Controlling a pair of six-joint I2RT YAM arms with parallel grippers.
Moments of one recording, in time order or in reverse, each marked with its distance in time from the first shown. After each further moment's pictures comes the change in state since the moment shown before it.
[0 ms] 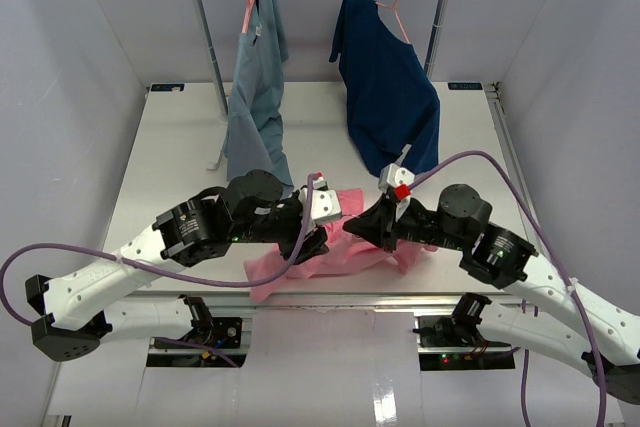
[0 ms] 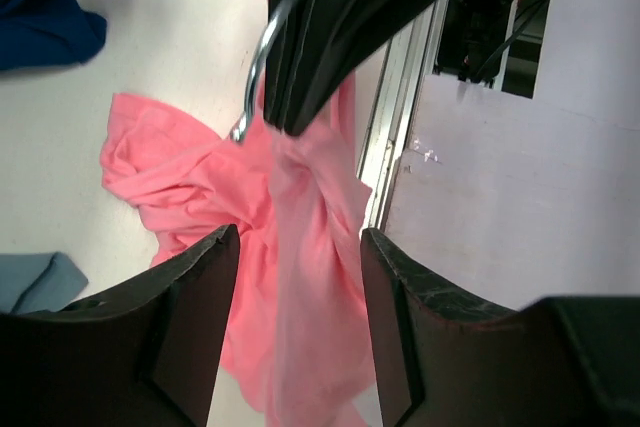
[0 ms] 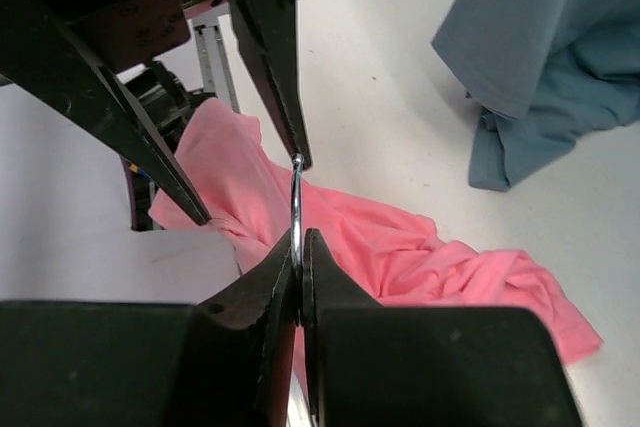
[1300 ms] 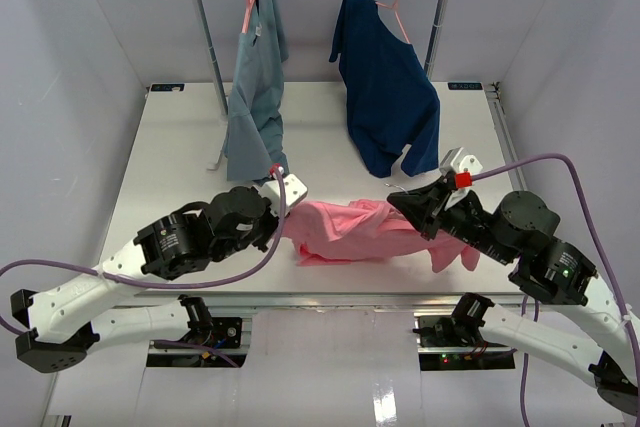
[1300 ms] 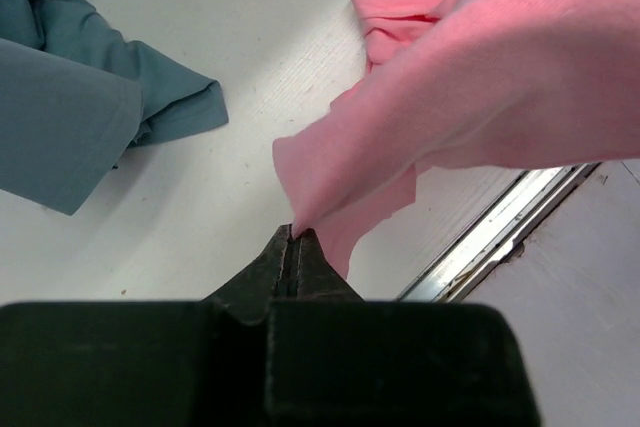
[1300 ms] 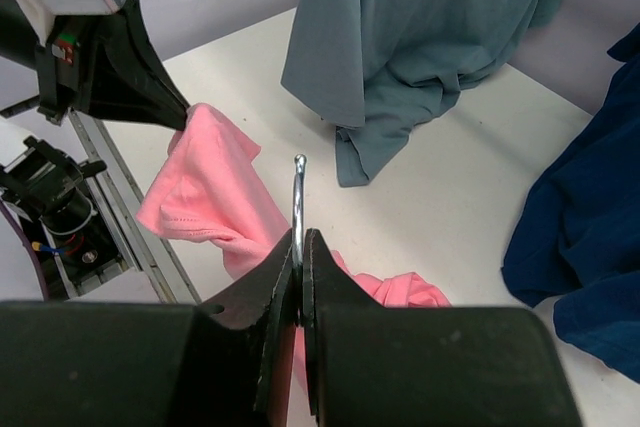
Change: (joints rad) left arm 0.000 -0.132 -0.115 -0.103 -0.538 -0.165; right arm 0.000 -0.138 0.190 -0.242 0.354 -0.016
